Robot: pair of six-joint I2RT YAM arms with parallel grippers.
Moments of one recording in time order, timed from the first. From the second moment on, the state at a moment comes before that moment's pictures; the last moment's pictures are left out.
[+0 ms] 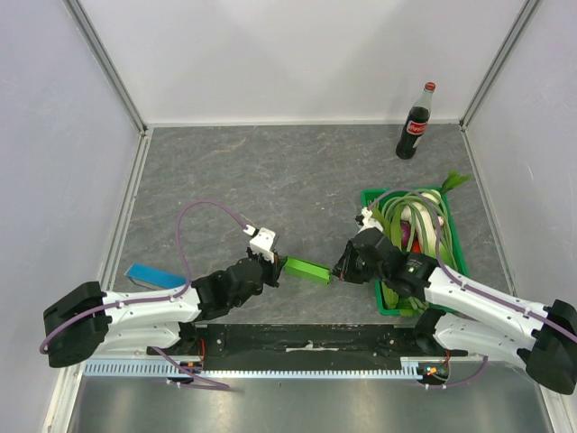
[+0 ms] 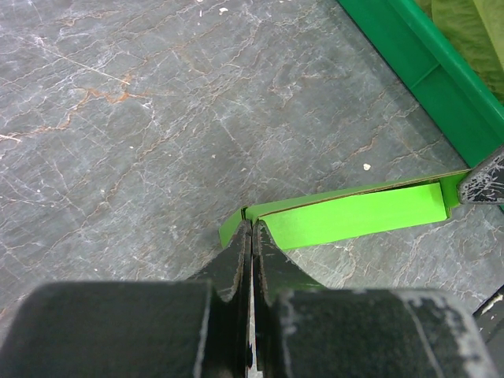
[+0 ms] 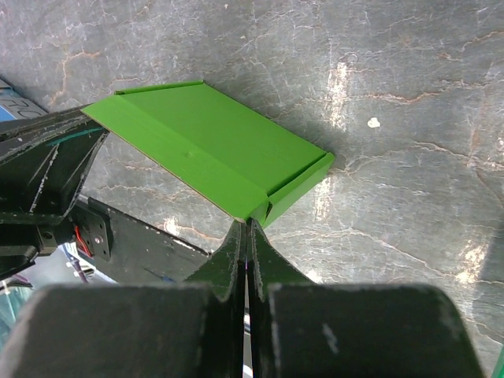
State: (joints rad) left arm -1.12 1.04 0.31 0.34 -0.47 -0.40; right arm 0.88 0.98 0.59 -0.39 0.05 0.98
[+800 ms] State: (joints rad) left arm -1.13 1.05 0.30 0.36 -0.49 -0.45; right arm 1.02 1.01 0.58 -0.38 0.23 0.88
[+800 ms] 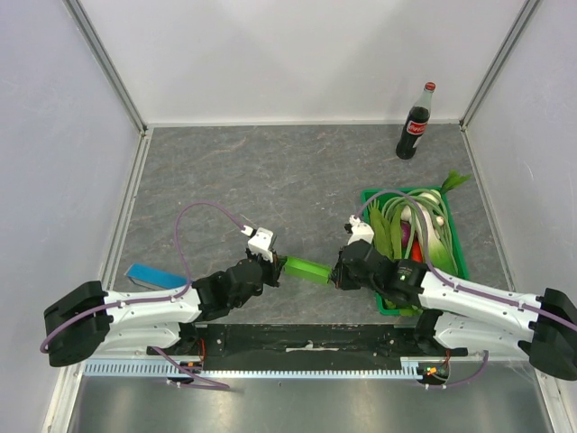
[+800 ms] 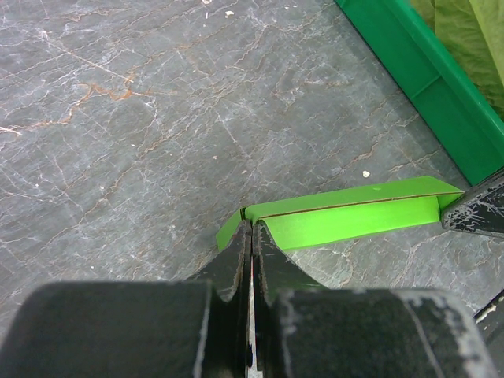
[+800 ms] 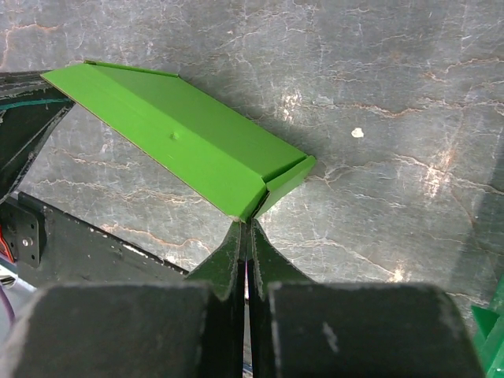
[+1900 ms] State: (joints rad) left arm -1.14 1.02 0.28 0.38 -0.52 -0.46; right arm 1.16 1.19 0.77 -0.37 0.28 0.13
